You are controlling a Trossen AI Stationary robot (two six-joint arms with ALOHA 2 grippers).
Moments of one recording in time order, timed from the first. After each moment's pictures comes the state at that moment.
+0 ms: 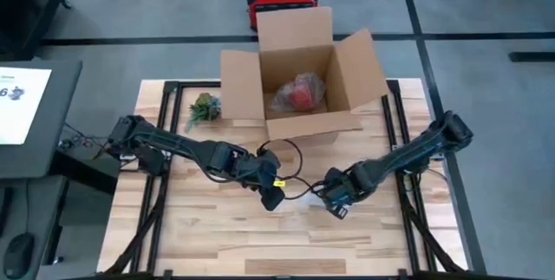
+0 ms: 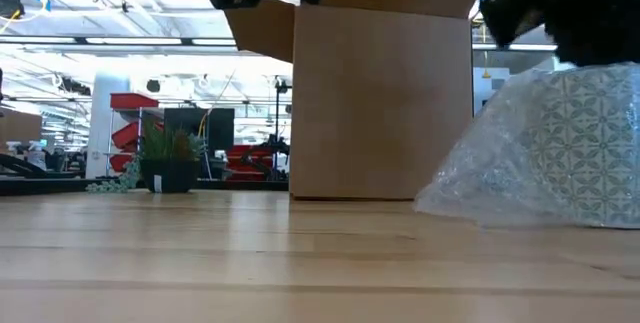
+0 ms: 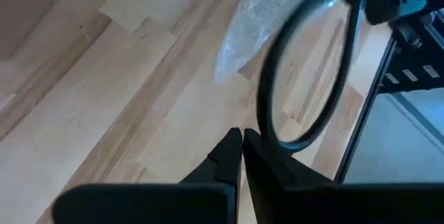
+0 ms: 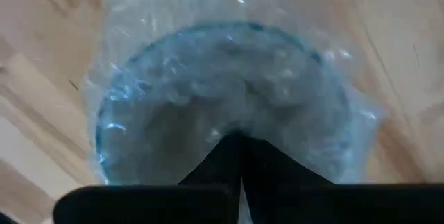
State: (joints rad) left arm -0.28 1.70 1.54 -0.80 -0.14 -0.91; right arm 0.41 1.68 1.14 -1.07 0.02 1.02
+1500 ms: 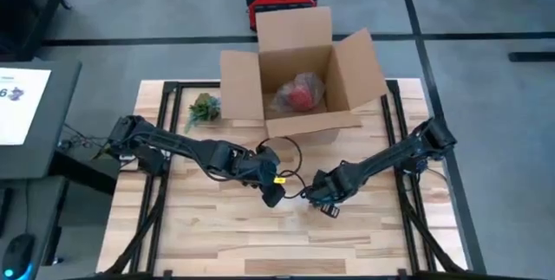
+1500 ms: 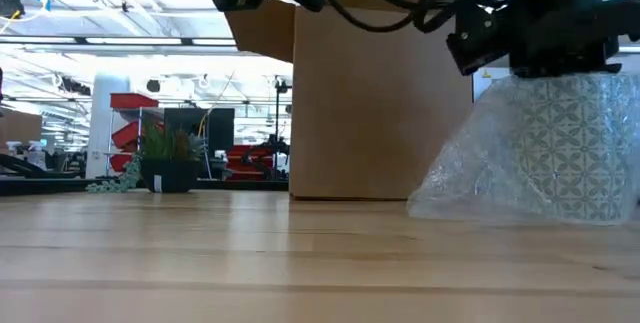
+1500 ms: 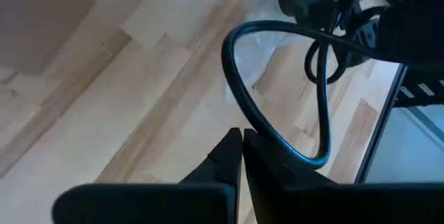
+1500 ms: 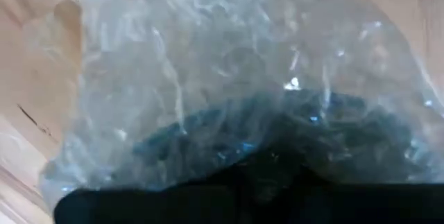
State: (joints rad) left arm -0.27 1.70 1.54 -0.80 -0.20 -0.90; right arm 0.36 1.81 1.21 -1.08 0.08 0.82
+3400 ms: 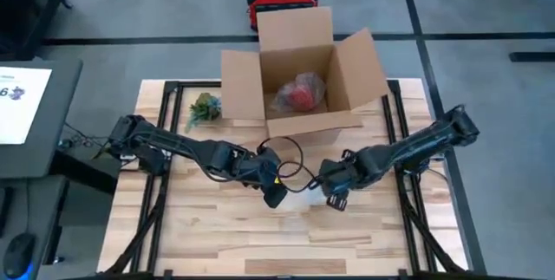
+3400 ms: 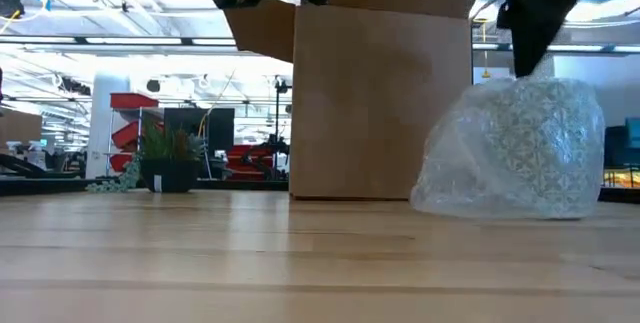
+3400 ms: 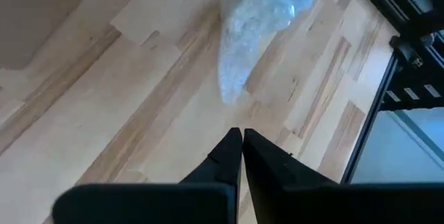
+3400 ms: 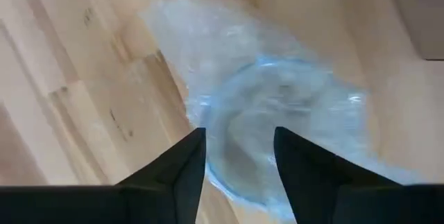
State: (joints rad) left arm -0.27 1.70 1.54 -0.77 -0.19 -0.93; right arm 0.36 1.51 1.27 -1.10 0.13 0.76
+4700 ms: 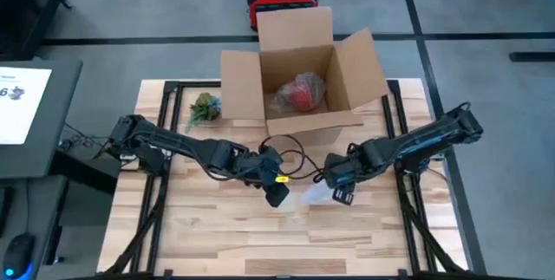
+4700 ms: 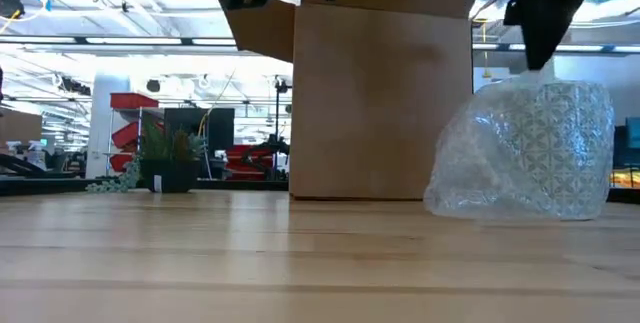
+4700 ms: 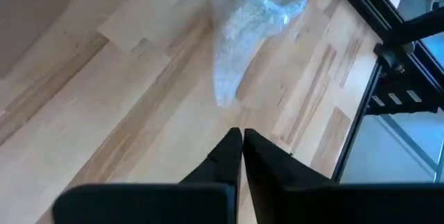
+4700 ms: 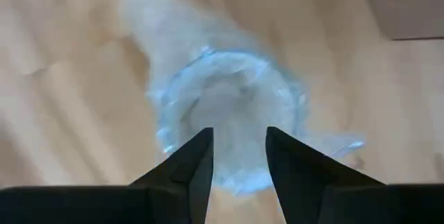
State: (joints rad) left arm -0.26 1.70 1.54 -0.74 -0.17 -0.93; right arm 0.34 1.48 1.27 -1.19 0.07 0.69
